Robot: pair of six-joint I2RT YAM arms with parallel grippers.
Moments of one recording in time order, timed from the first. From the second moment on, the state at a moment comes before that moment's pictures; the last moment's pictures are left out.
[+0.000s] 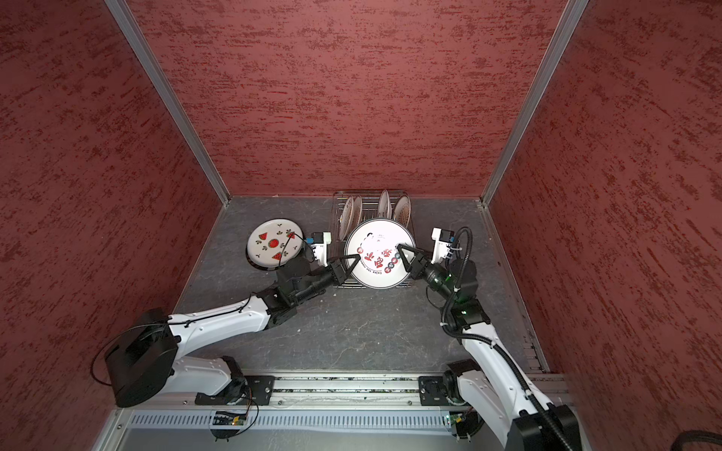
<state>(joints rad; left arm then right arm) -0.82 1.36 0.69 0.58 0.06 -0.90 0.21 0.87 0.47 0.40 -0.48 0.74</state>
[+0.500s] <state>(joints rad) -0.74 1.37 0.66 0.63 0.10 -1.00 0.21 0.93 0.47 0.37 -0.47 0.71</state>
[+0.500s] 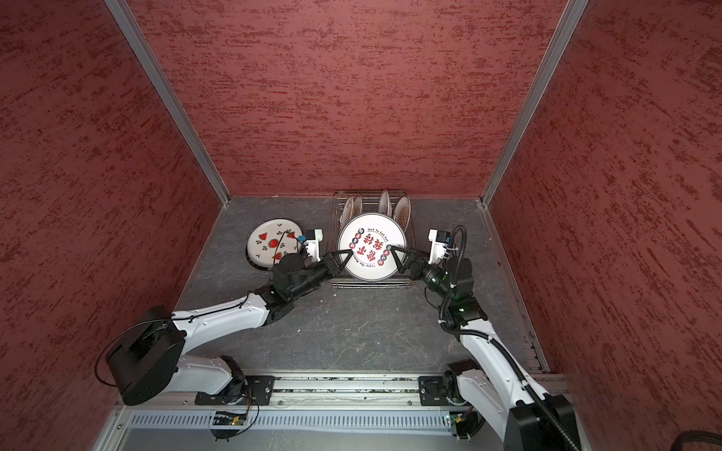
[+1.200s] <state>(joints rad) -0.50 0.98 0.42 0.48 0.13 -1.05 0.27 1.02 0.50 0.46 -0.41 0.66</state>
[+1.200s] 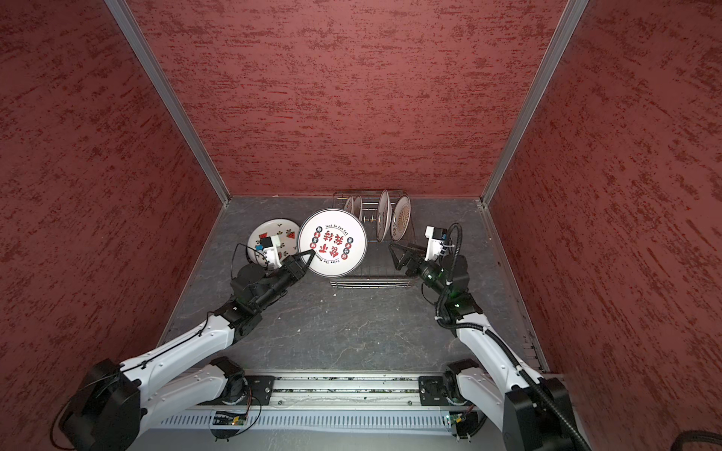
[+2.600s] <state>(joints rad) -0.03 0.73 0.30 -0.12 0.32 -1.02 0.66 1.57 1.03 0.16 -0.20 0.30</state>
